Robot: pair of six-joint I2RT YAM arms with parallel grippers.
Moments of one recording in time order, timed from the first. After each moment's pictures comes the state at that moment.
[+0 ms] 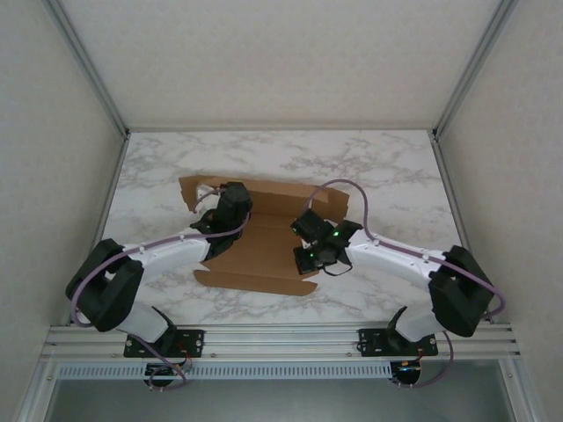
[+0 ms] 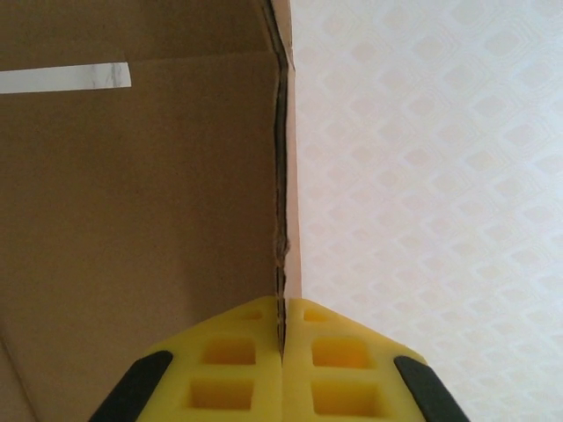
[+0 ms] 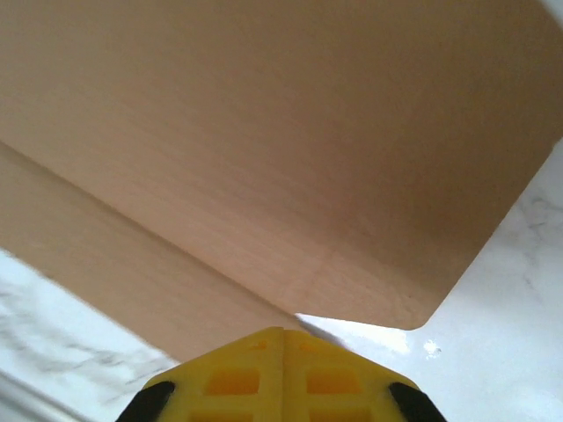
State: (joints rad) left arm -0.64 1.48 0.77 0.30 -0.66 -1.74; right arm 0.91 1.47 0.92 -0.68 -0.05 0.53
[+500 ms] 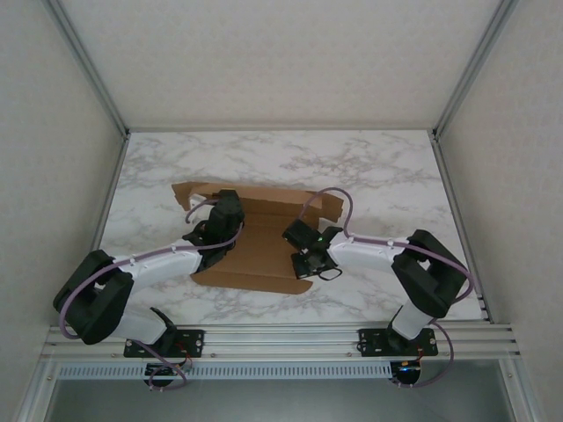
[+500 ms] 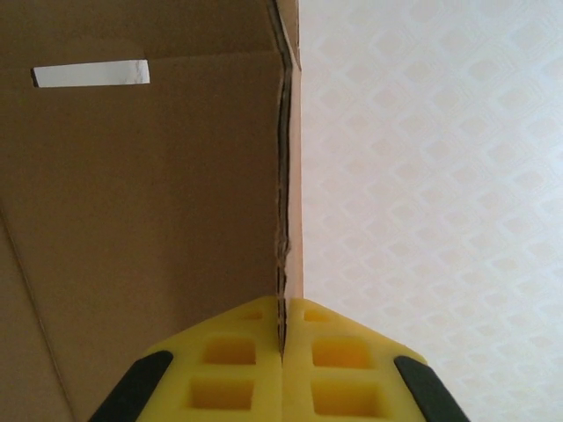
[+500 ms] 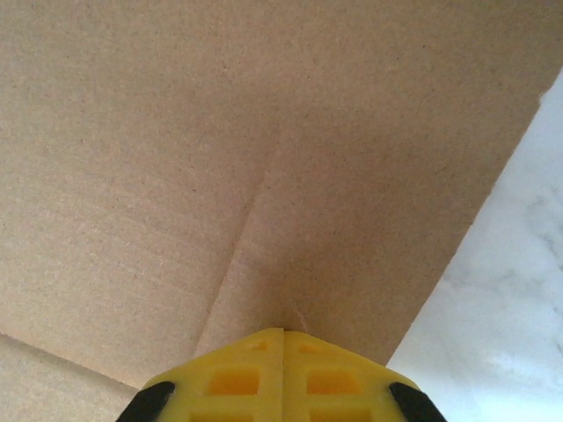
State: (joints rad) left arm -0.65 1.40 0.66 0.35 -0.70 -1.76; right arm 0.92 1.66 0.90 -0.57 0.07 0.58
